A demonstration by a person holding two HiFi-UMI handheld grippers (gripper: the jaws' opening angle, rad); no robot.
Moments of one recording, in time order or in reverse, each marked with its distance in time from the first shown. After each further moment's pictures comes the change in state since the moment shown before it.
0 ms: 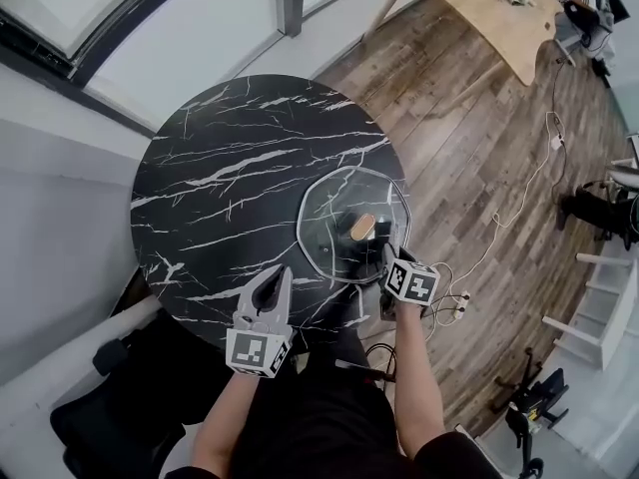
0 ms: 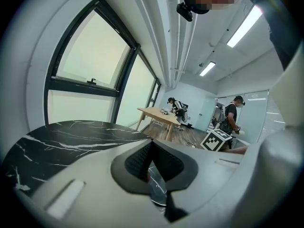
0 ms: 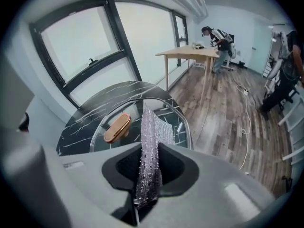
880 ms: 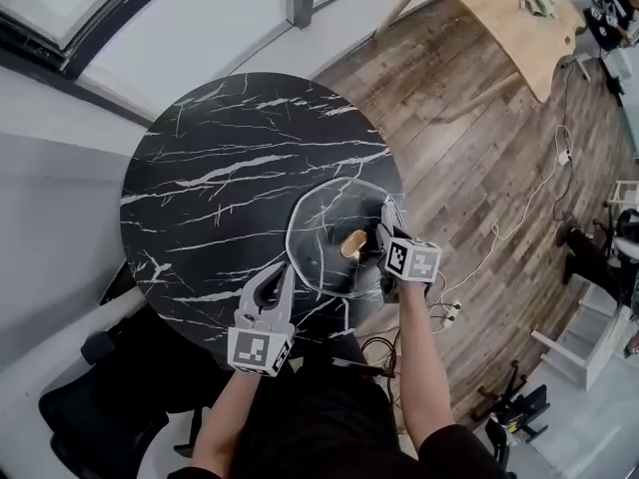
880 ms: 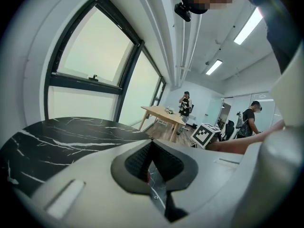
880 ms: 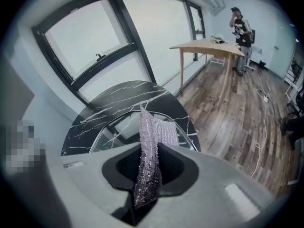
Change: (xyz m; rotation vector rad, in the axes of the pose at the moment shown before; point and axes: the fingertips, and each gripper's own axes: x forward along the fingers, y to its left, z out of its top) left arm 0.052 -0.006 0.001 -0.032 0.013 0.067; right arm 0.053 0.008 0.074 -0.109 0.083 0.145
